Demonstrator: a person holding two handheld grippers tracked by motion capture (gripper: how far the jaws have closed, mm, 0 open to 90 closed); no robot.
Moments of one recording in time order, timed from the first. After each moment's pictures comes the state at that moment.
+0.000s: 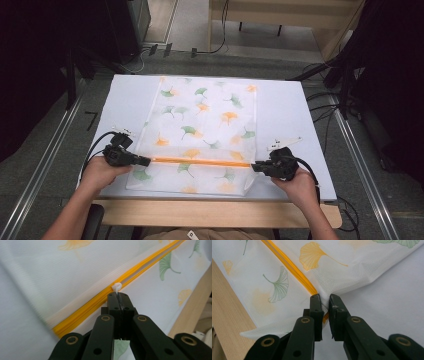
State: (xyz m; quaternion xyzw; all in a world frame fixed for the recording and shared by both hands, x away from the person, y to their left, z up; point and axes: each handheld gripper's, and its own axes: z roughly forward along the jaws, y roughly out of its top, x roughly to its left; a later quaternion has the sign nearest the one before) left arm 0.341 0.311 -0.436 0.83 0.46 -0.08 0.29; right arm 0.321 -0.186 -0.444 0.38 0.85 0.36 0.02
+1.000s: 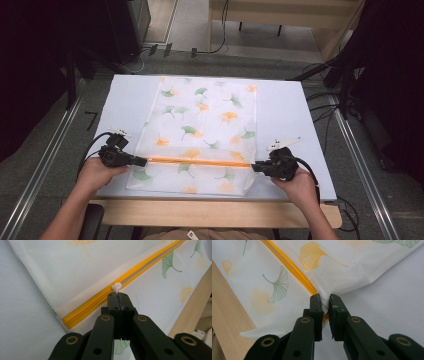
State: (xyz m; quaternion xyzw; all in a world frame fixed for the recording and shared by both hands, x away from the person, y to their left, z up) left arm 0.339 0.316 -0.436 0.83 0.47 -0.08 0.30; right arm 0.322 -0.185 -0.445 0.38 0.85 0.35 0.02
